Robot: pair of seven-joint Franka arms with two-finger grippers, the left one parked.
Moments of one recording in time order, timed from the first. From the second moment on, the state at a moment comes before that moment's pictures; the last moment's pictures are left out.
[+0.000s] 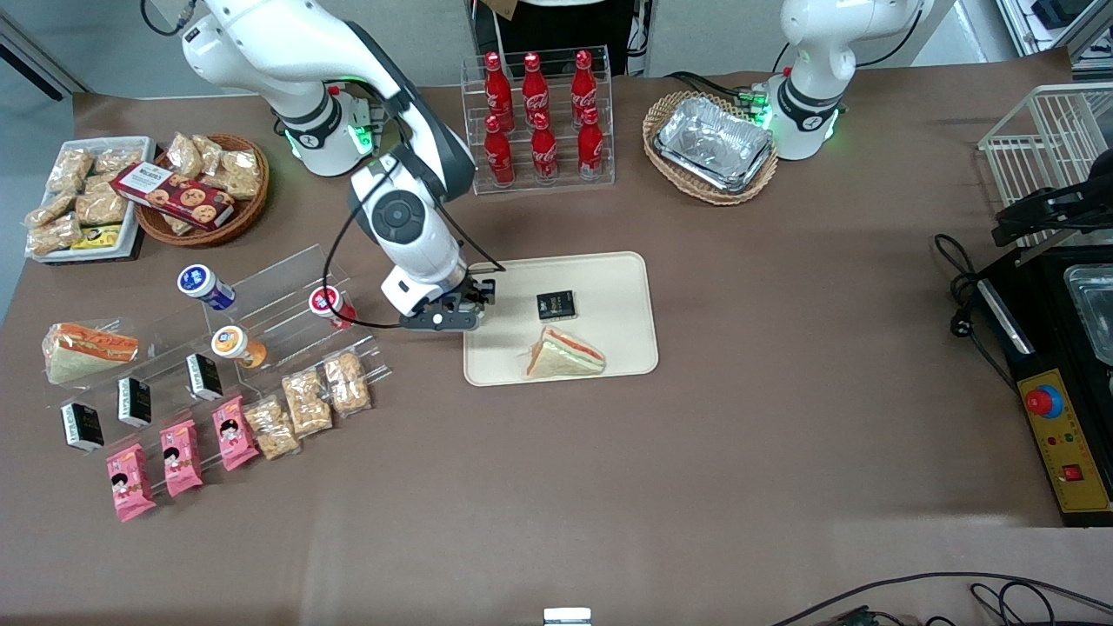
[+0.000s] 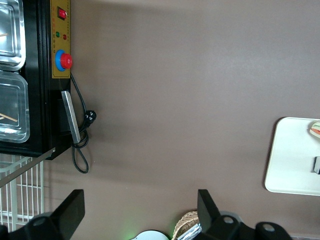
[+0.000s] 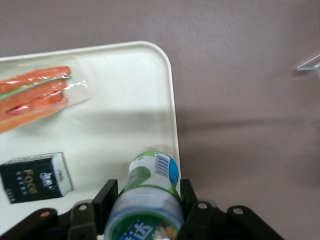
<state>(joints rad) 0.66 0.30 -0.03 -2.12 0.14 2.40 0.59</state>
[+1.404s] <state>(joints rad) 0.45 0.18 -0.06 -1.97 0.18 2.06 0.35</state>
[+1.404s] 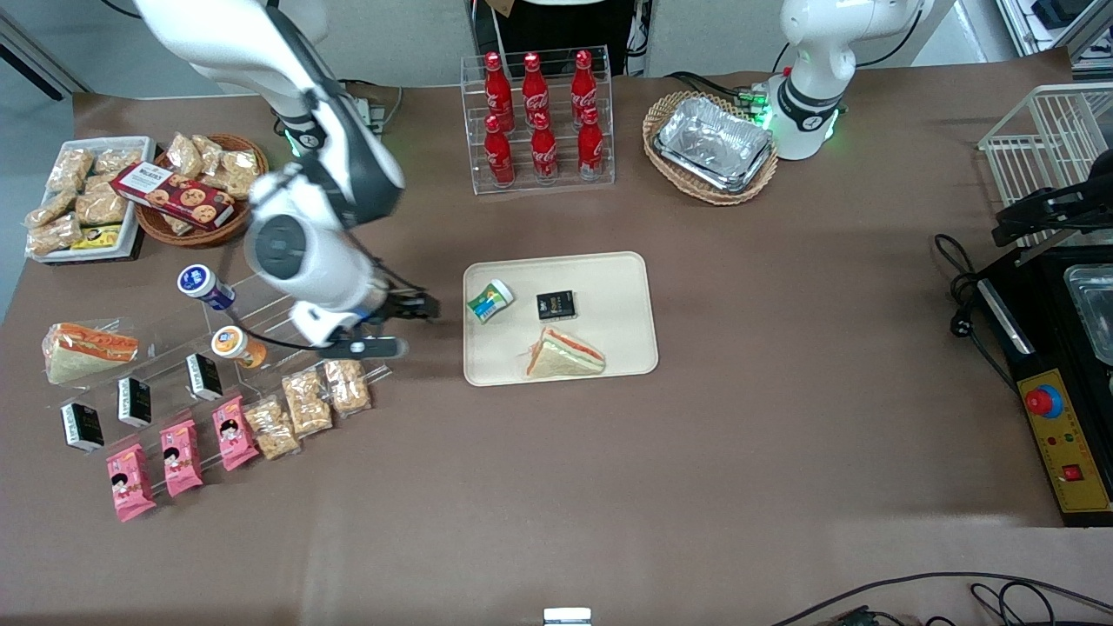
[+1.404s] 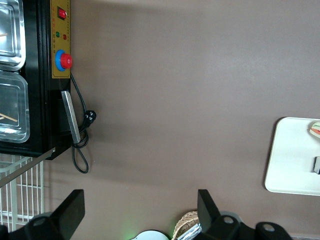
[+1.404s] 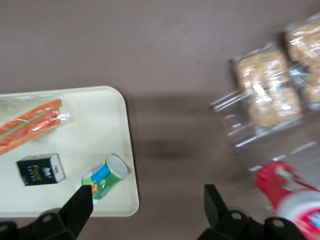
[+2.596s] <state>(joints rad) 0.13 0.02 -0.06 -1.60 0.08 1.56 0.15</state>
